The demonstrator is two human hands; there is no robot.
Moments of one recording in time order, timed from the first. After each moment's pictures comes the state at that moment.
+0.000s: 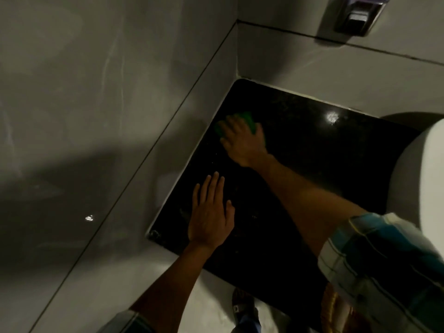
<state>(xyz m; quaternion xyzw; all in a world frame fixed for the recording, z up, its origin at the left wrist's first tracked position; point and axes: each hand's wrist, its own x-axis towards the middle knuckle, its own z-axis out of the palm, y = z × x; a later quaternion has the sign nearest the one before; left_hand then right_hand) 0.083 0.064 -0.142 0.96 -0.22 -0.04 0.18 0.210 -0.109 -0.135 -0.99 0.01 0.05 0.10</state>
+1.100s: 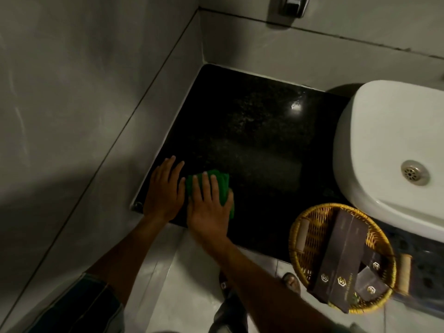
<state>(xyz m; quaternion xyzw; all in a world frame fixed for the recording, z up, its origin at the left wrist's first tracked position) 0.088 0.129 -0.143 0.95 -0.27 -0.02 0.18 -0.017 0.044 -0.128 -0.97 0.20 -0.02 0.17</state>
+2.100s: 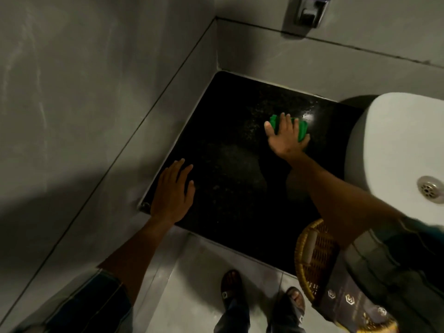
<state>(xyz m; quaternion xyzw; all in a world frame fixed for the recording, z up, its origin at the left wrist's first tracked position) 0.088 0.133 -0.151 0.95 -0.26 -0.03 0.18 0.090 -0.184 -0.097 -0.91 0.33 0.04 0.24</state>
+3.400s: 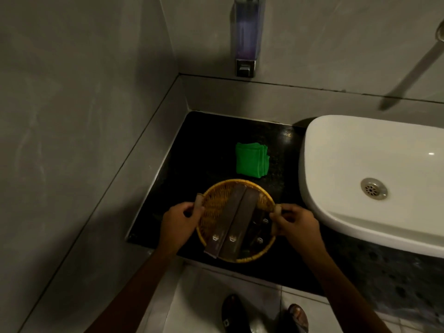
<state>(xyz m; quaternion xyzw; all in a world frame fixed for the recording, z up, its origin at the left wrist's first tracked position) 0.023 0.061 -0.048 0.89 -0.09 -0.18 0.40 -0.134 -0.162 -0.024 -0.71 0.44 -0.06 0.55</state>
